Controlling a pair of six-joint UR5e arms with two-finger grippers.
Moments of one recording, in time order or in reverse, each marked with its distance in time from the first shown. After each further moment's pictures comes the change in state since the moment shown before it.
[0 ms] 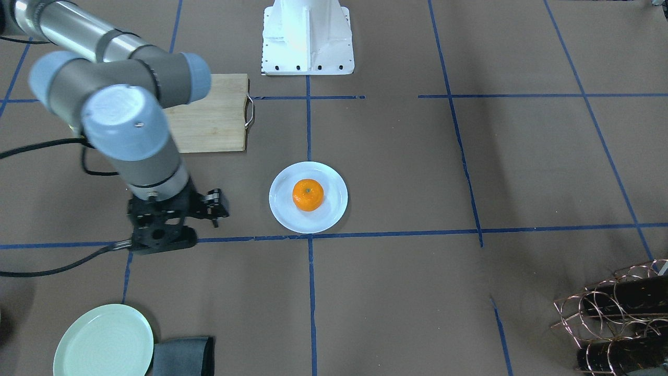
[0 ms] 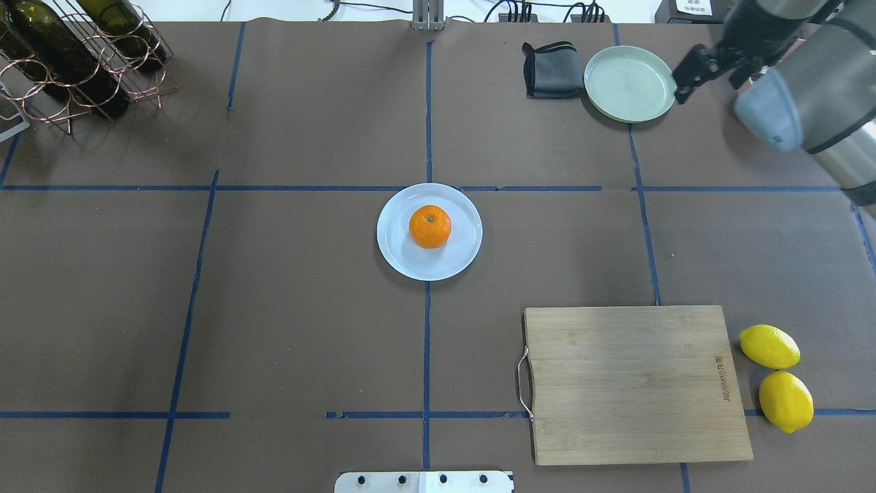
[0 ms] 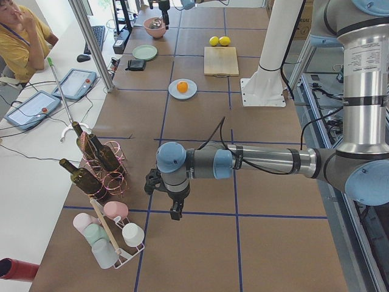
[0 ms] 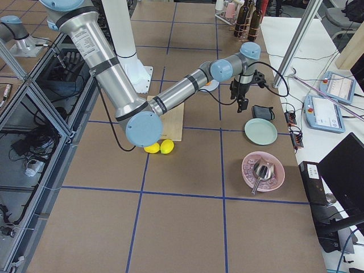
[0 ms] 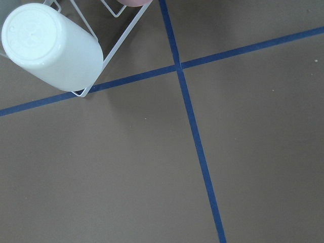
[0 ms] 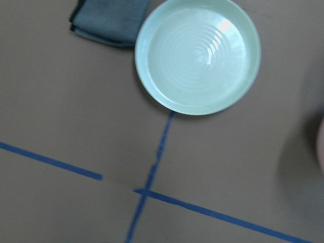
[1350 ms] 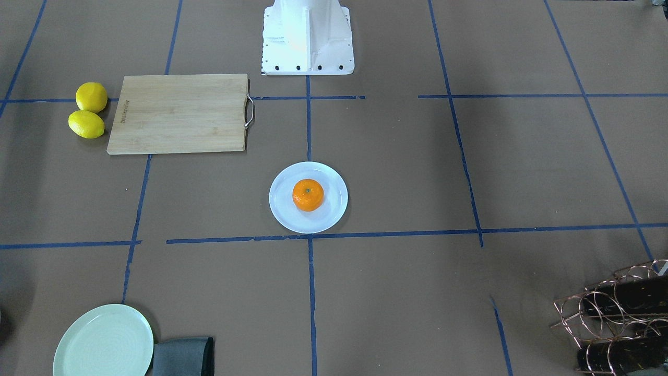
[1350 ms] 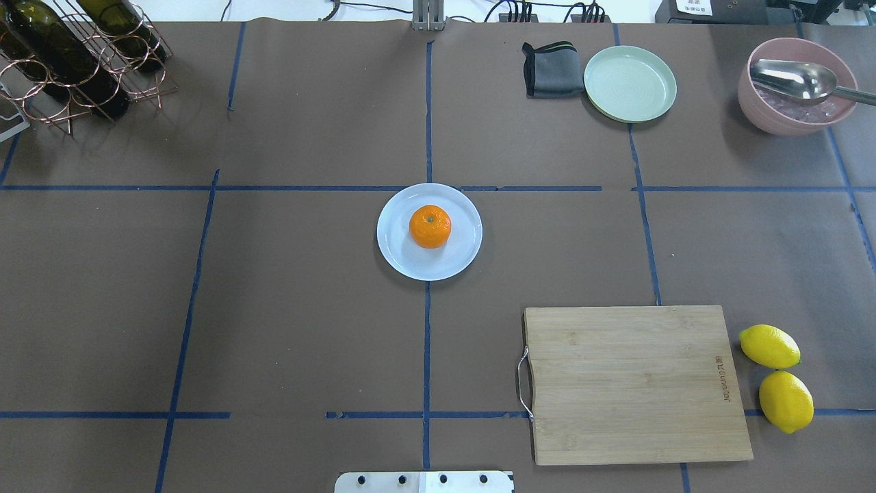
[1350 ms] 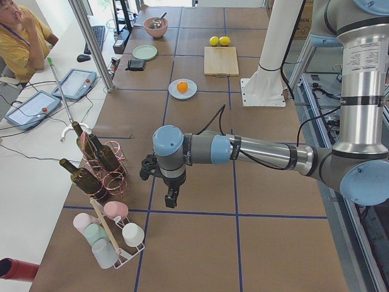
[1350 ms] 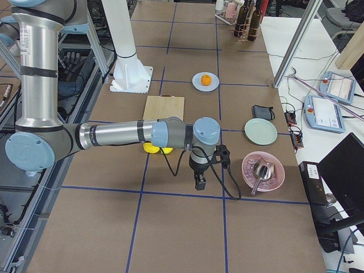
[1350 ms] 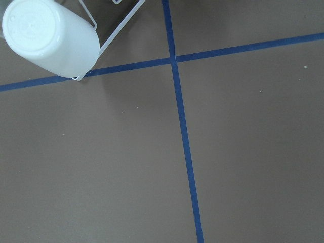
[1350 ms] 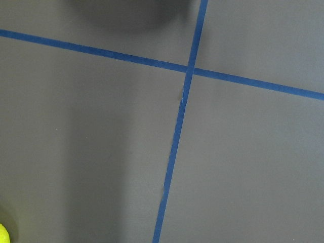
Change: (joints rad) left arm -0.008 -0.014 -0.074 0.013 0.001 0.010; right arm 0.328 -0.542 0.135 0.013 0.037 -0.355
